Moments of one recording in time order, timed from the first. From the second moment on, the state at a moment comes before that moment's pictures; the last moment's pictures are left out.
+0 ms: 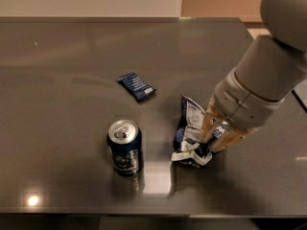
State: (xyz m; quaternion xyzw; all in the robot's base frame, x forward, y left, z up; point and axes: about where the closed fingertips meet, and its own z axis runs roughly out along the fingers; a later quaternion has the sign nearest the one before) arm 0.380 -0.120 0.884 -0.93 0.33 0.04 0.13
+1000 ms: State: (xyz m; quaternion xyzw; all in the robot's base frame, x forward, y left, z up) arm 0.370 -0.085 0.894 -0.94 0.30 0.06 0.15
